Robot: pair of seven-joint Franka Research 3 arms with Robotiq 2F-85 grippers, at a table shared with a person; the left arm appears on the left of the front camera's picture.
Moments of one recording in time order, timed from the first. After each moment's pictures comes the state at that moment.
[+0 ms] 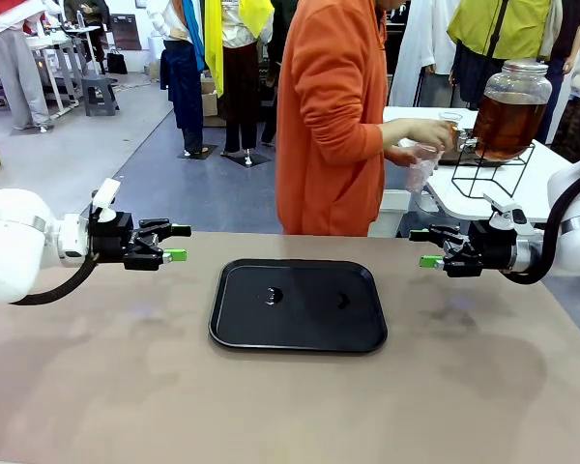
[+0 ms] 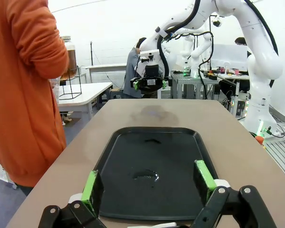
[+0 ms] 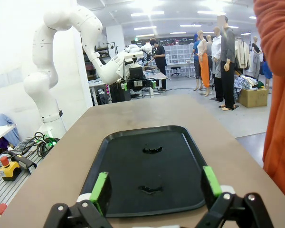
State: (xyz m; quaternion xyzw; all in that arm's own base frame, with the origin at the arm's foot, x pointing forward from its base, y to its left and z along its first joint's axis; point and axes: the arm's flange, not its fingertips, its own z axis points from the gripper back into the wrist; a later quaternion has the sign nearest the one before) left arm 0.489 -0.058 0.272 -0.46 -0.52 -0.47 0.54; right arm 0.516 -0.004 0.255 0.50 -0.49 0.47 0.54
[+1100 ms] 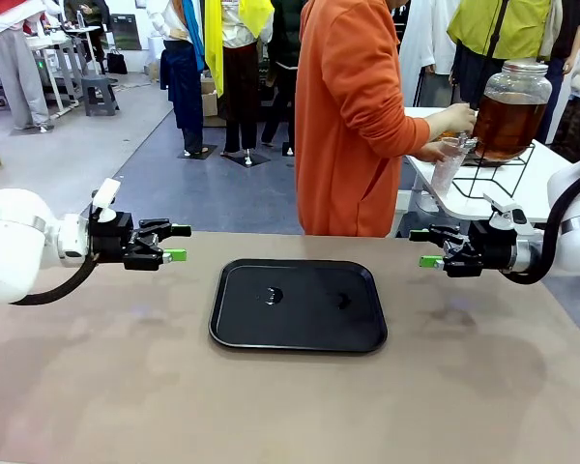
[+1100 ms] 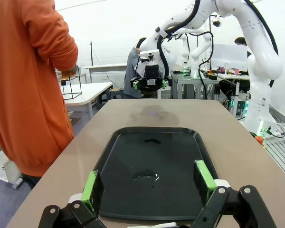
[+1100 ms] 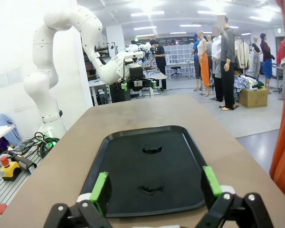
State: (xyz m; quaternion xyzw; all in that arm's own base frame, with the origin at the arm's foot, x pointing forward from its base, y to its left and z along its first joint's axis) left arm 0.489 -0.058 0.272 -0.46 -0.52 -0.47 0.54; right arm 0.516 -0.004 0.255 0.50 -0.49 0.47 0.54
